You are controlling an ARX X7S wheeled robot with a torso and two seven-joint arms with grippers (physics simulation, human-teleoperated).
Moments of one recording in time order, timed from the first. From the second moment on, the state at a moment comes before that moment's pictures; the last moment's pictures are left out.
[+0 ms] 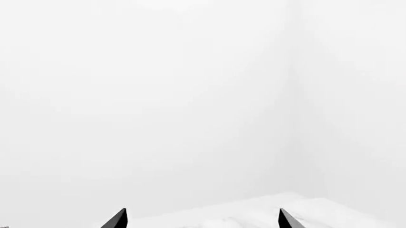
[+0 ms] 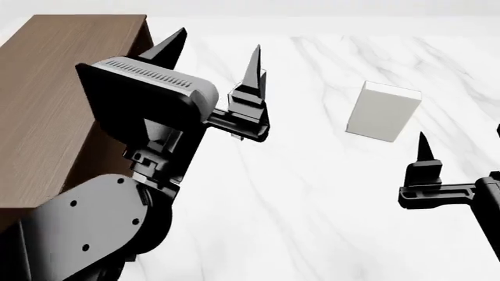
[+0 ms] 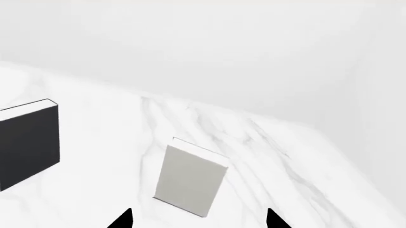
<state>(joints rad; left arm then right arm) -0.97 -0.56 0.79 0.55 -0.87 -0.27 -0.66 1.24 1.50 -1.24 -0.86 1.38 0.21 1.04</state>
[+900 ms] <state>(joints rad) -1.07 -0.75 0.65 0.65 -1.07 -0.38 -0.77 1.31 1.49 -1.17 -0.92 1.39 0.25 1.08</state>
